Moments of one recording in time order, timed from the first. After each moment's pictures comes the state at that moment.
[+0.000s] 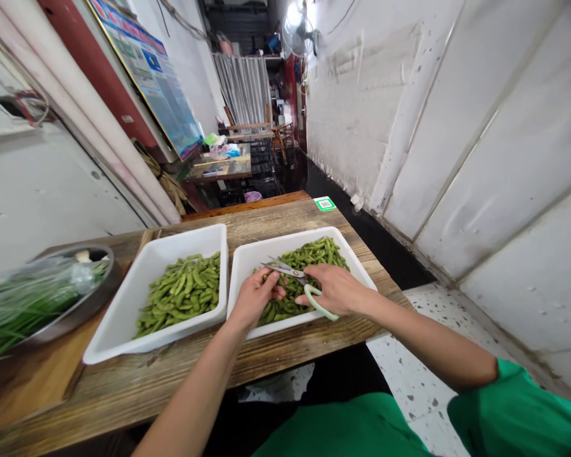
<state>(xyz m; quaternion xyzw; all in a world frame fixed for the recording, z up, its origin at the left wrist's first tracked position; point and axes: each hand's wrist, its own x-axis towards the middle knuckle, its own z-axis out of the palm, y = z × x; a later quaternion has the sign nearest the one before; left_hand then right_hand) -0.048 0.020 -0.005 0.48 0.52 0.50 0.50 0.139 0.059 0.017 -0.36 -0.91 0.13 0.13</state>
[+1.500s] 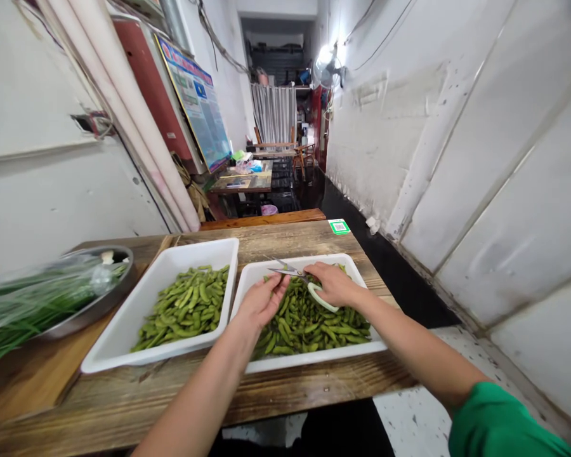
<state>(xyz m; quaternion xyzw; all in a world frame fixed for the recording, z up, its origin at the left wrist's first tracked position) -0.047 0.075 0.002 0.10 0.43 0.71 0.55 0.117 0.156 -0.012 -0.25 -0.95 0.08 0.19</state>
